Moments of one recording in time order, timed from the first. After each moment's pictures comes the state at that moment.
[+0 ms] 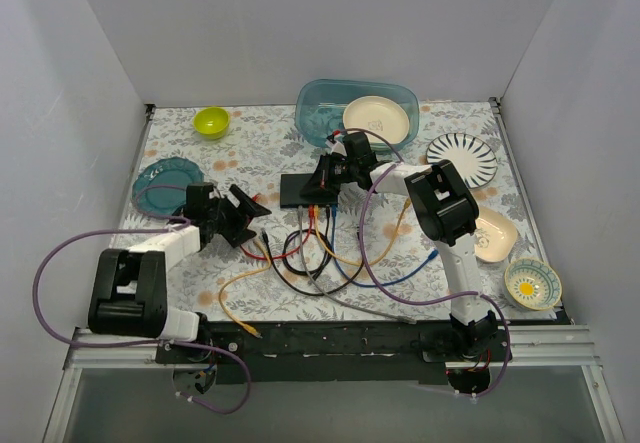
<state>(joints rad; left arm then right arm) -0.07 1.34 0.53 -0.02 0.43 -0.94 0.53 2.27 1.48 0.16 -0.74 0.83</state>
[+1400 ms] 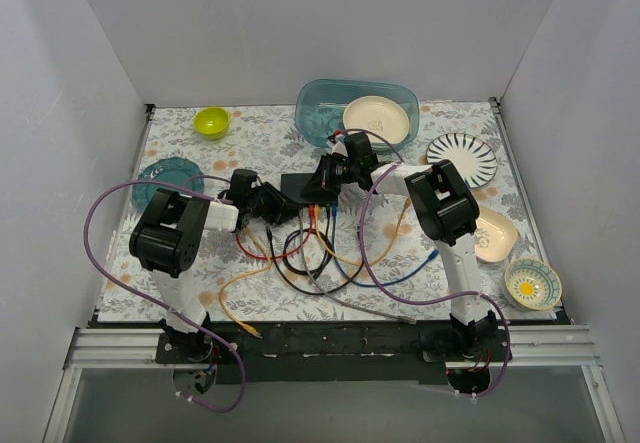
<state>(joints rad) -0.30 1.85 0.77 0.37 0.43 -1.22 0.53 2.27 1.46 0.19 -0.75 0.84</state>
